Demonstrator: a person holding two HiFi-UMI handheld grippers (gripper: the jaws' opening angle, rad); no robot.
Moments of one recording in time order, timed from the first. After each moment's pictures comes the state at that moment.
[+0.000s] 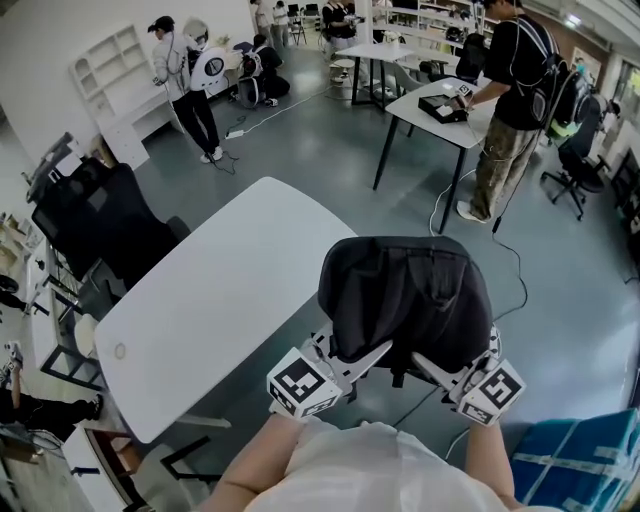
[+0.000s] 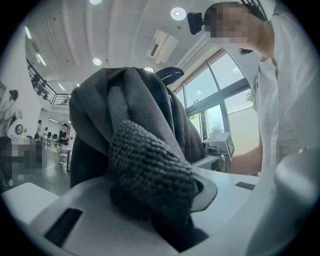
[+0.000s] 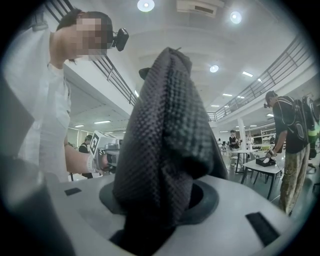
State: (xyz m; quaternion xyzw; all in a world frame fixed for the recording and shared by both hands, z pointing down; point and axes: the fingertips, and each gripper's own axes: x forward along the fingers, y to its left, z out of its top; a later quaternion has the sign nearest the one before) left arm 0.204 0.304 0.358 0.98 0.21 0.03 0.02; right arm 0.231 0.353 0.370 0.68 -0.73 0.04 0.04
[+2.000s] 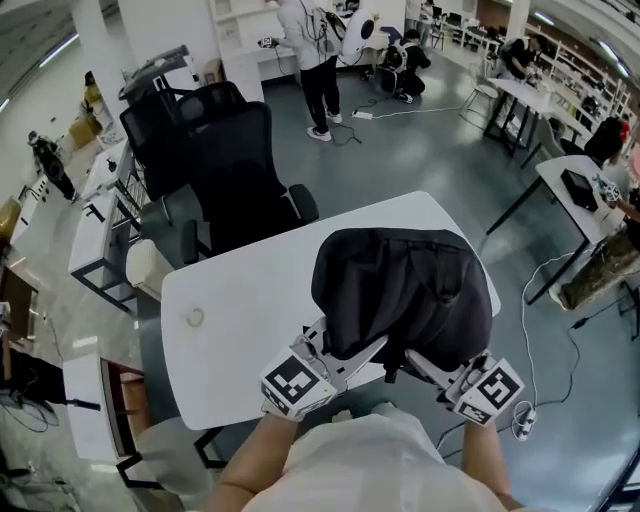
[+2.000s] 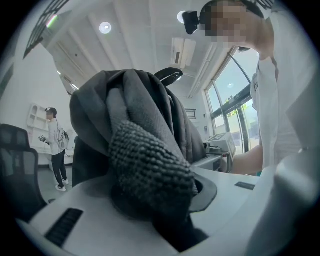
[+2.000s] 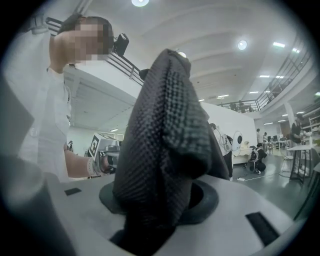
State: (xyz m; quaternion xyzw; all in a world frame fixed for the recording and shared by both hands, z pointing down) left arm 0.004 -0.050 0.349 1.00 -0.02 0.03 0.01; right arm 0.049 -0.016 0.359 0.49 -0.87 0.03 0.03
